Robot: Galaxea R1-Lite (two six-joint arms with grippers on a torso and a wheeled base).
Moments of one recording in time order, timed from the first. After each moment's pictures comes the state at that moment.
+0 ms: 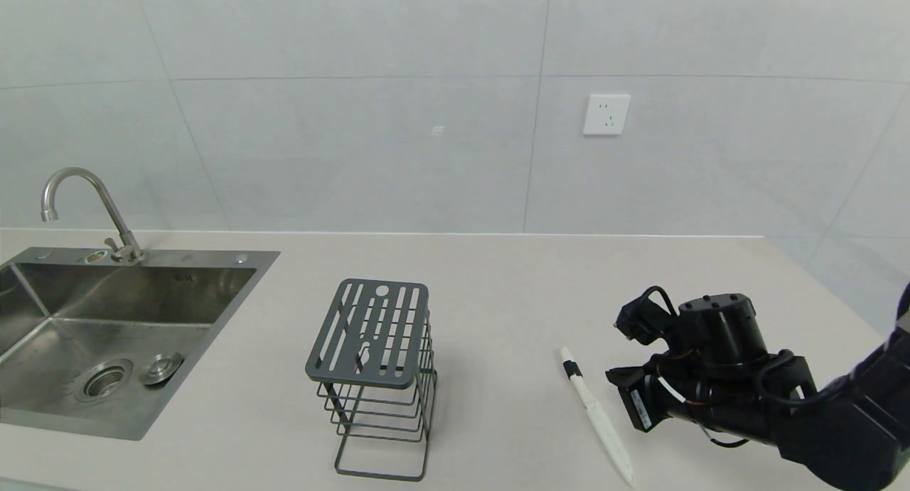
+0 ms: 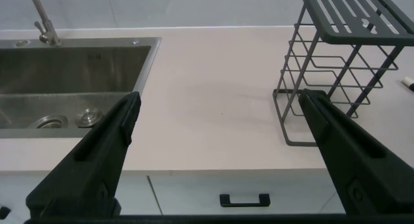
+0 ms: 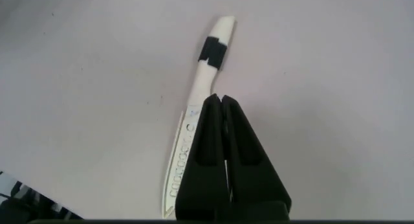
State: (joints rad) left arm 0.00 0.00 0.00 0.00 -0.05 0.02; right arm 0.43 1.95 -0.43 -0.76 0.02 -0.10
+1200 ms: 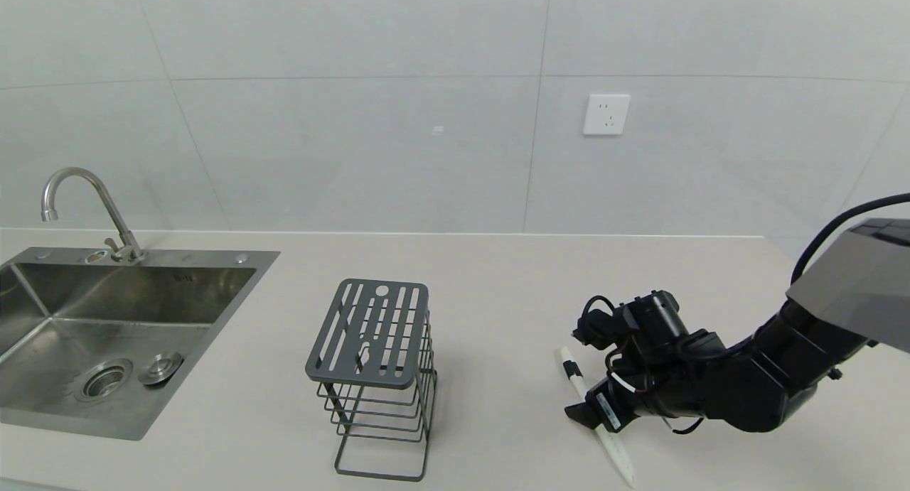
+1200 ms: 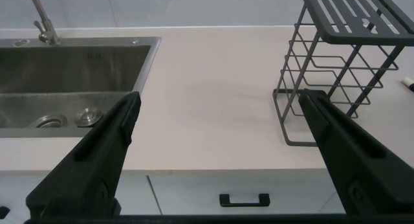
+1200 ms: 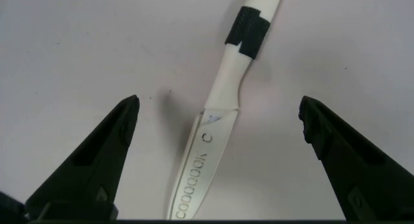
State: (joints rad) left arm 0.00 0.00 0.00 0.00 -0.05 0.01; right arm 0.45 2.14 -0.69 -0.44 0.00 -0.12
